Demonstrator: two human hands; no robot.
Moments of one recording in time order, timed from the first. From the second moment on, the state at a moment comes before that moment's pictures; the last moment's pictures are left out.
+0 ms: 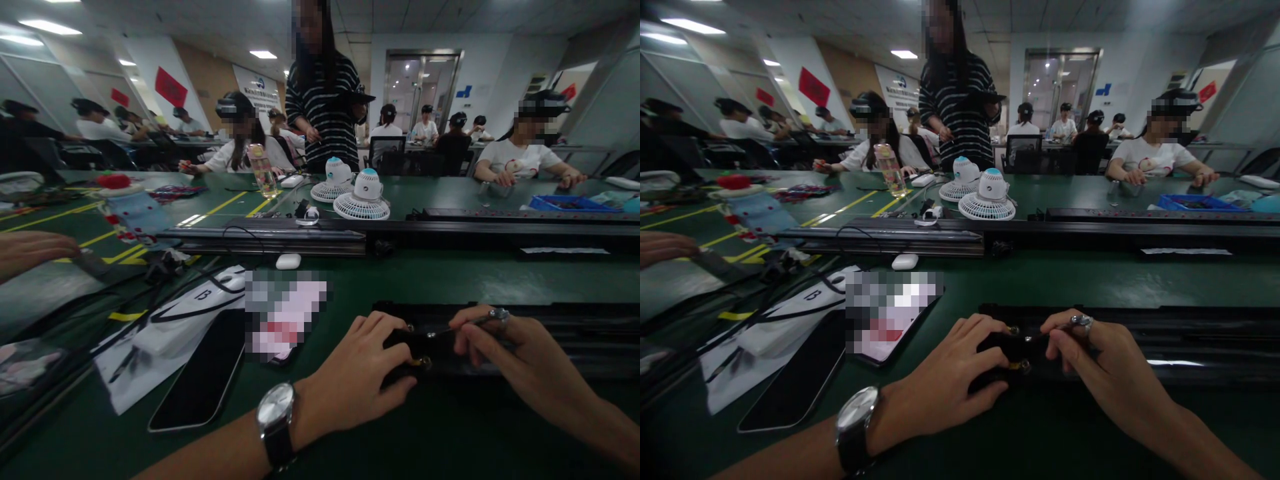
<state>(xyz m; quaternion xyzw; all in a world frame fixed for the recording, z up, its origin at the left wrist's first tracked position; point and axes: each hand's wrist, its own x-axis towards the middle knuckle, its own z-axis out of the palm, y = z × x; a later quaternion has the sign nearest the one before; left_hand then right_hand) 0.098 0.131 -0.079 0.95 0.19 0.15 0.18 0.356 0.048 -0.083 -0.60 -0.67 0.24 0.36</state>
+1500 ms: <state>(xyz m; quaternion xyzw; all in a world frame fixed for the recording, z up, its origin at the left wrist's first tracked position) 0.099 0.133 -0.083 0.96 0.18 0.12 0.19 0.346 0.039 -0.079 -0.52 -0.76 0.15 0.34</state>
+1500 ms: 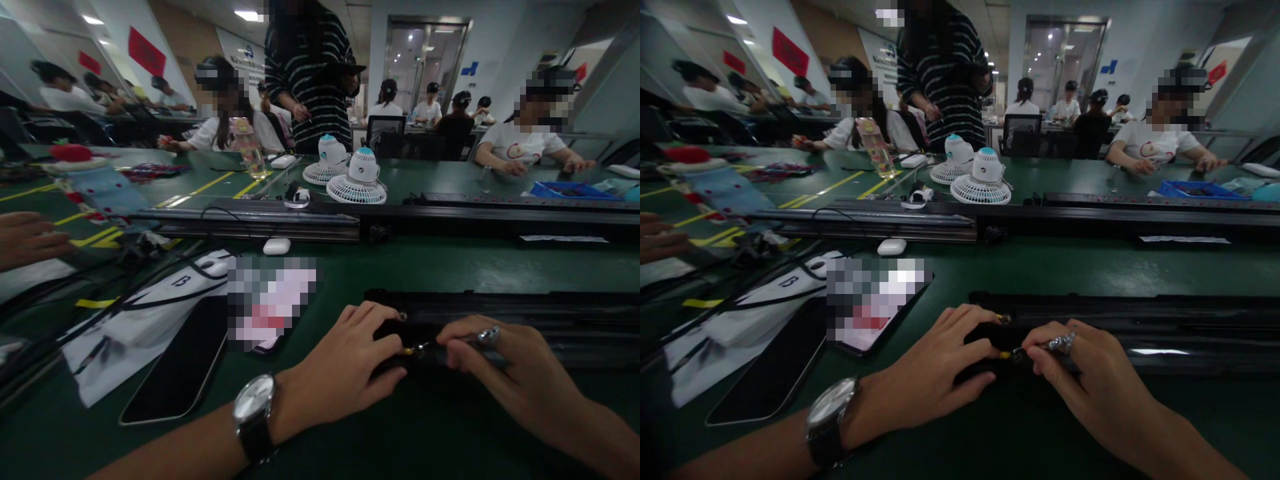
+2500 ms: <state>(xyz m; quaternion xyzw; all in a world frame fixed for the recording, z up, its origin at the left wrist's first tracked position) 0.098 0.128 -0.087 0.97 0.16 0.15 0.14 0.340 0.031 -0.090 -0.51 -0.80 0.03 0.30</state>
